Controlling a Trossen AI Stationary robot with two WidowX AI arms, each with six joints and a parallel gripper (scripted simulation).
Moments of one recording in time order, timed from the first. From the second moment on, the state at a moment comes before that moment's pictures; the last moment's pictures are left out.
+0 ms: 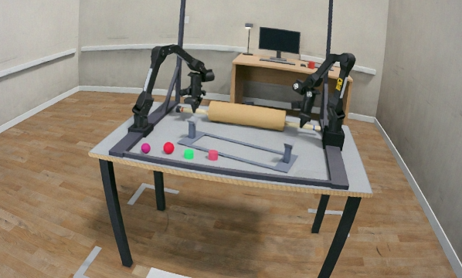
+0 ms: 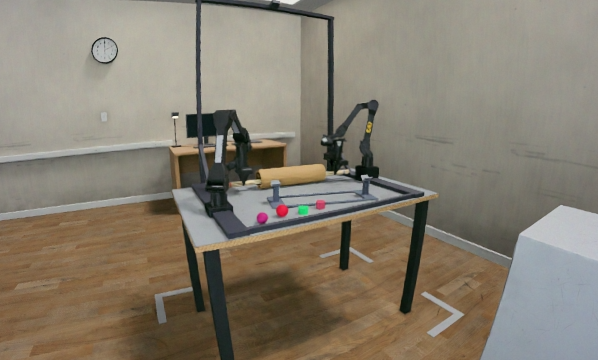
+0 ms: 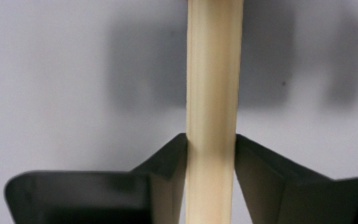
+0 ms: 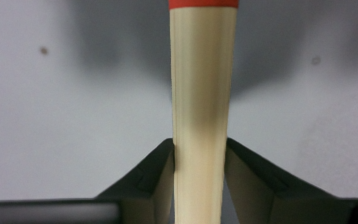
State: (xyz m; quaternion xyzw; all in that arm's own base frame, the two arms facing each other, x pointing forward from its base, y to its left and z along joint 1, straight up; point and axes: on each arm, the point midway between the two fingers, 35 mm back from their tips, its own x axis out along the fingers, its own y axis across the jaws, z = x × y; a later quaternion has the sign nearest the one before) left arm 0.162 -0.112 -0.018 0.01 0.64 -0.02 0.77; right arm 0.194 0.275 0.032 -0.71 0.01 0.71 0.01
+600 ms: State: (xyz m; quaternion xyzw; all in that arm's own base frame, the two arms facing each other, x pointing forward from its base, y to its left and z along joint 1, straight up) left arm 0.162 -0.112 0.019 0.01 0.64 -0.02 0.77; right arm 0.194 0.276 0.071 -0.71 0.00 0.71 0.01
